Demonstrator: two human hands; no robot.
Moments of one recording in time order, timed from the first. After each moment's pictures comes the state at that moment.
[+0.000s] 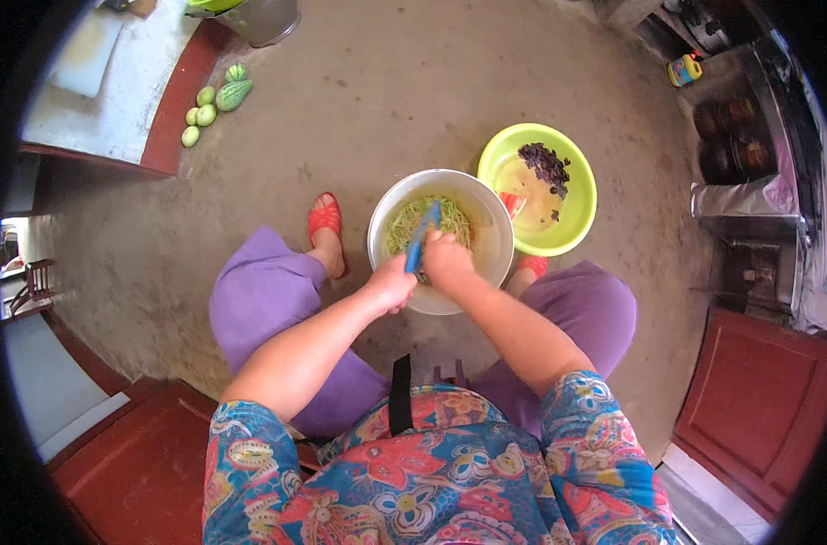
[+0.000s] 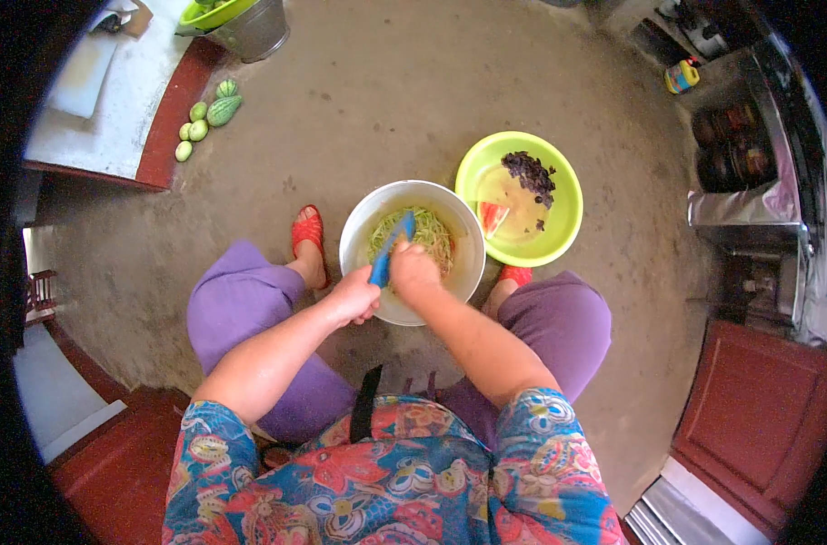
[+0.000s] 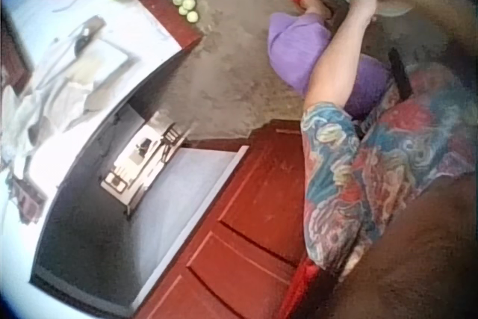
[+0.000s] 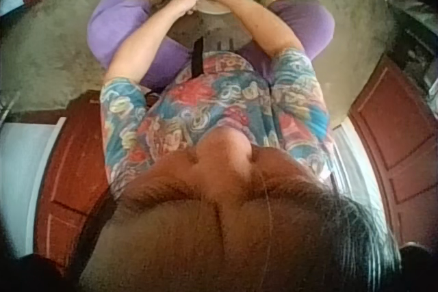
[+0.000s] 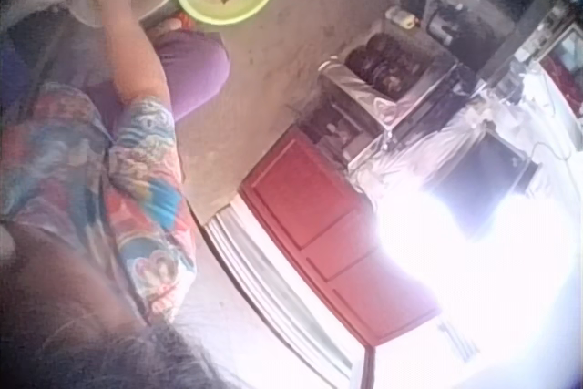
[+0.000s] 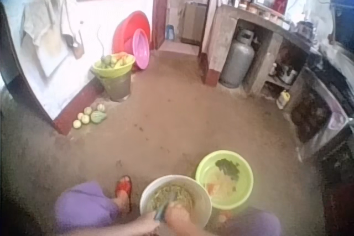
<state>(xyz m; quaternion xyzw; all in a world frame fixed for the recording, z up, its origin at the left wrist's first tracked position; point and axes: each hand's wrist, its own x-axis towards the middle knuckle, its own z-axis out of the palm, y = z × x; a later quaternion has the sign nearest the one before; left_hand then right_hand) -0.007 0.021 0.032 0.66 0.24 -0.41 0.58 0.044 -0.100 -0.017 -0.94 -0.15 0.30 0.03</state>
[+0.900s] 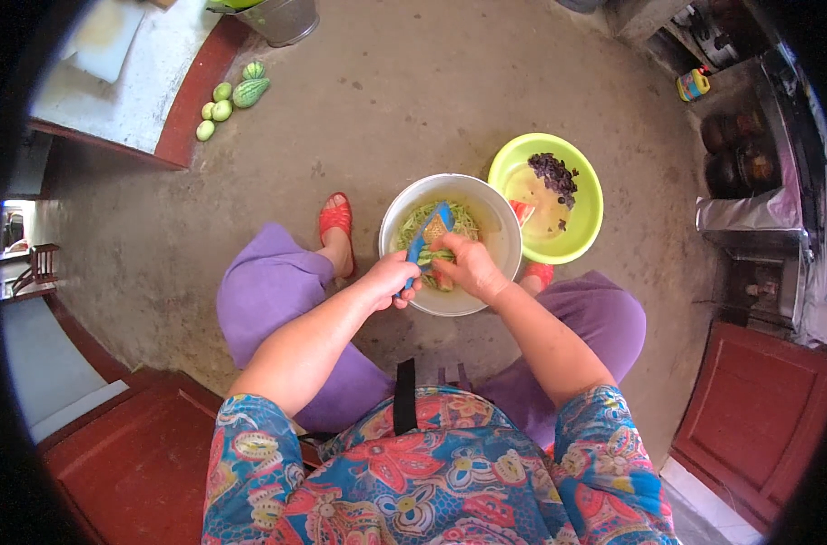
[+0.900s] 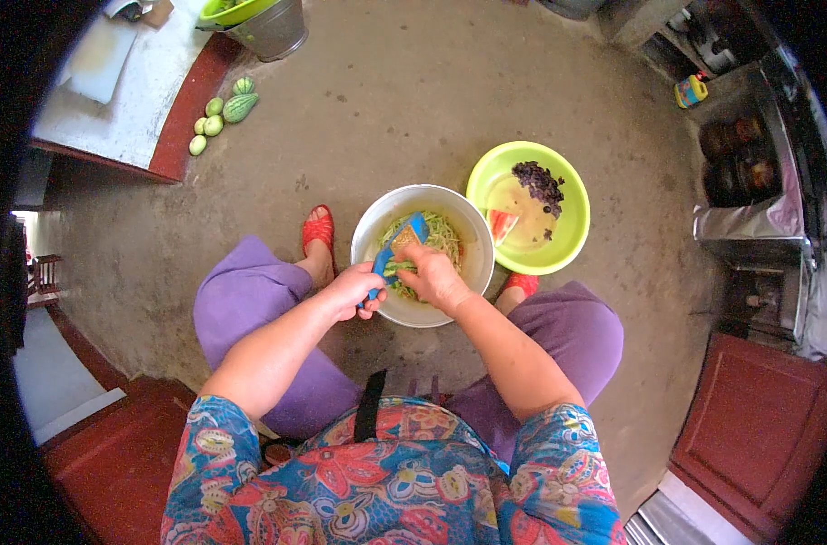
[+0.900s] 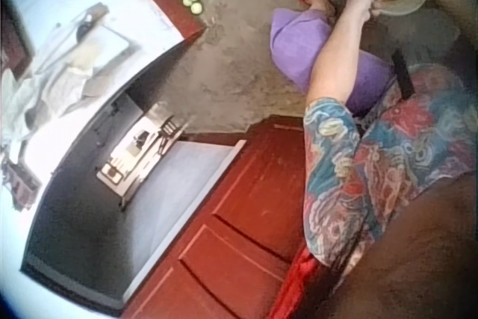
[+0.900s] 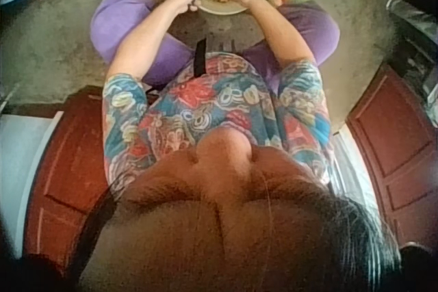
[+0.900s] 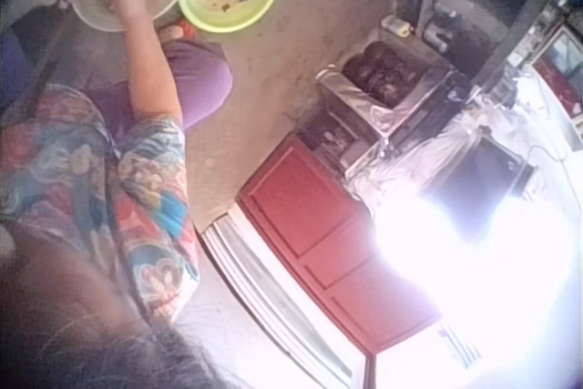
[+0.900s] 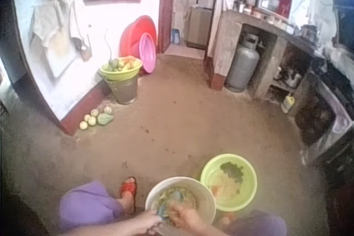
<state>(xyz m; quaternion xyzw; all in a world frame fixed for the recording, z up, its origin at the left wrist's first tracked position) -0.005 0.037 0.034 0.49 0.32 -0.42 0.69 0.042 -0.136 0.021 -0.84 -0.27 0.20 0.42</state>
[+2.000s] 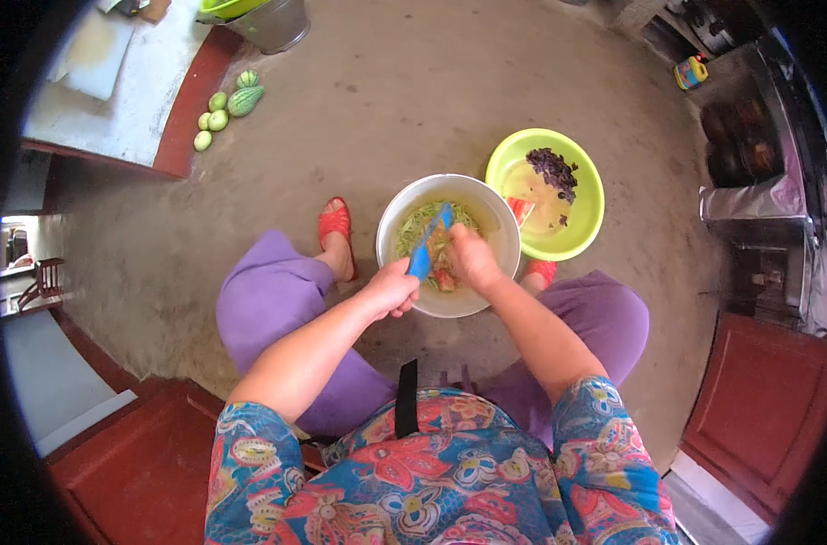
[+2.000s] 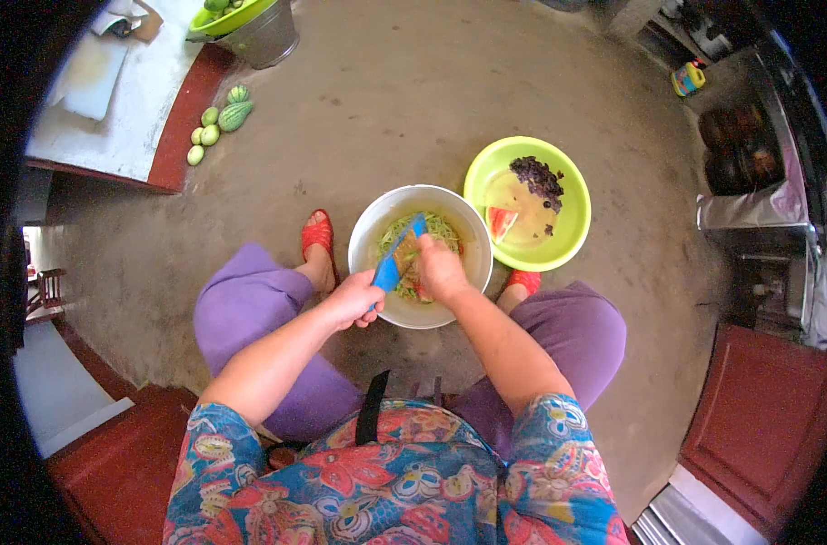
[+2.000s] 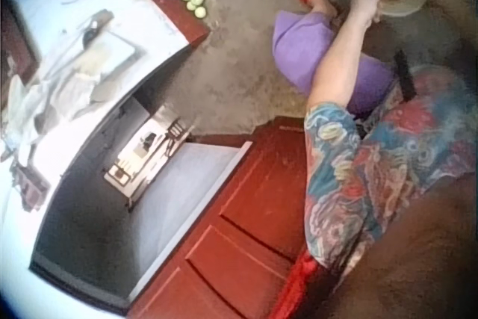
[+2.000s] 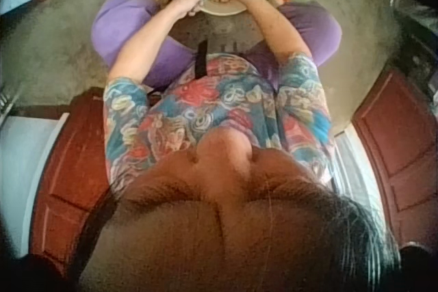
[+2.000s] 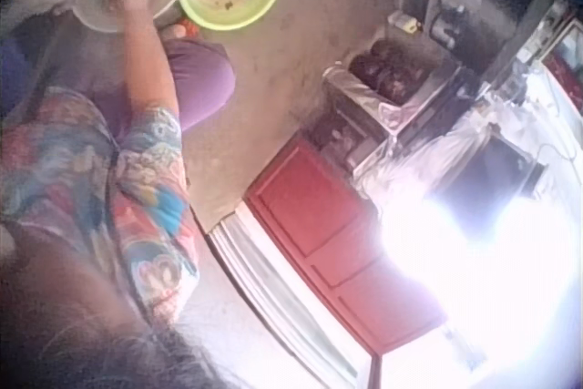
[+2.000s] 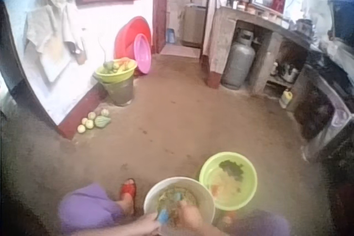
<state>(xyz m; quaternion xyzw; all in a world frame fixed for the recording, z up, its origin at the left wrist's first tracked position) -0.012 0.031 0.035 0.59 0.26 -0.41 0.64 0.051 -0.142 -0.020 -0.92 -0.16 0.21 0.28</state>
